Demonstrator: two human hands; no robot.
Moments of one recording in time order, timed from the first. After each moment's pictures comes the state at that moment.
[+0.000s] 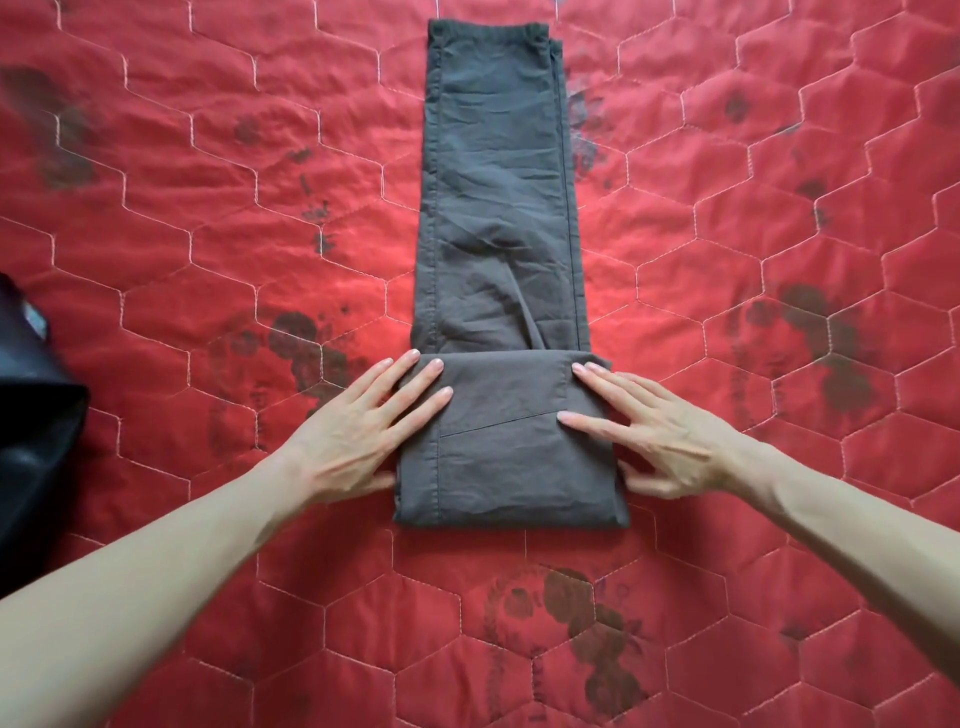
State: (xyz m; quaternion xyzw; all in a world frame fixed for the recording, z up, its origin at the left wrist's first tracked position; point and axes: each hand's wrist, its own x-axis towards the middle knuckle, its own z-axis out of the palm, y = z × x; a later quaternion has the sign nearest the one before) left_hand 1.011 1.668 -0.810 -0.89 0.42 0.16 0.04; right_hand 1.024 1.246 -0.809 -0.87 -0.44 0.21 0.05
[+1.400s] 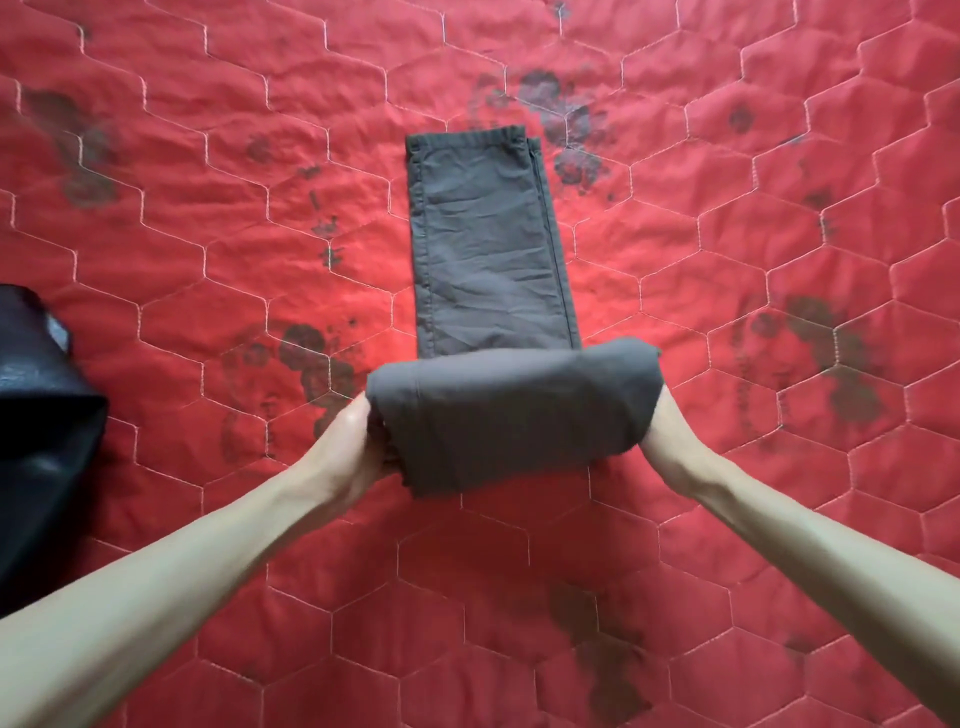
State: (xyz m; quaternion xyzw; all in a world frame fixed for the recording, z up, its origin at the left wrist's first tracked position) left_hand 1.017 1.614 -0.762 -0.57 -0.40 0.33 -0.64; right_hand 1.035 1.323 -0.761 -0.72 0.26 0.26 0.59
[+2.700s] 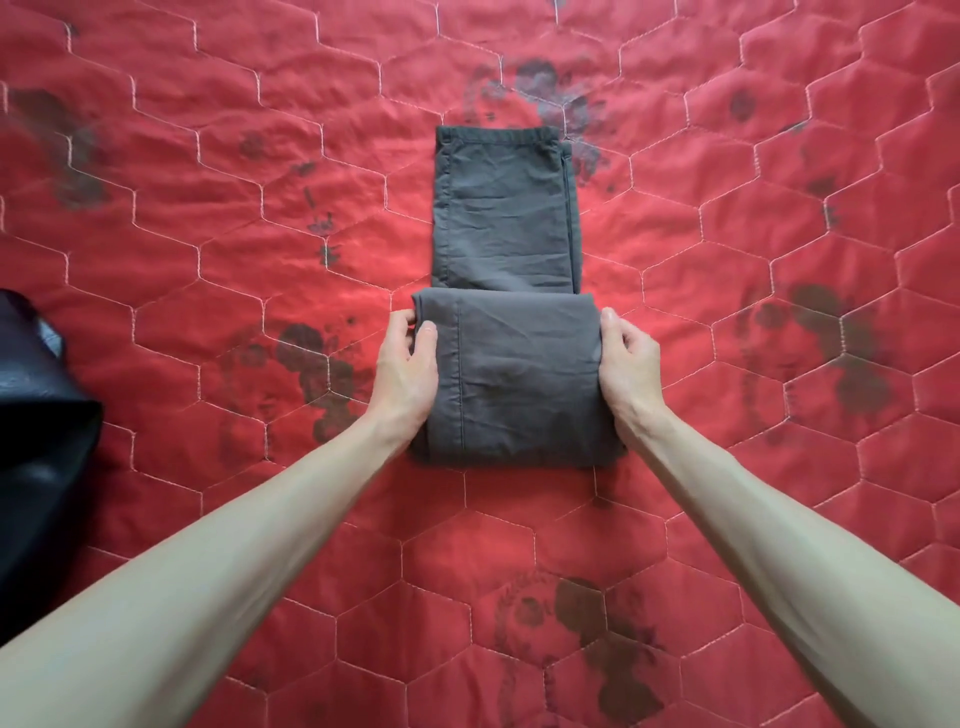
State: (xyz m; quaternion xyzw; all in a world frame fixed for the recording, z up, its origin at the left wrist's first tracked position) left_hand 1.064 1.580 -0.797 -0.78 -0.24 0.12 -0.57; right_hand 1.069 1.350 -0.816 -0.76 0.30 0.08 0.57
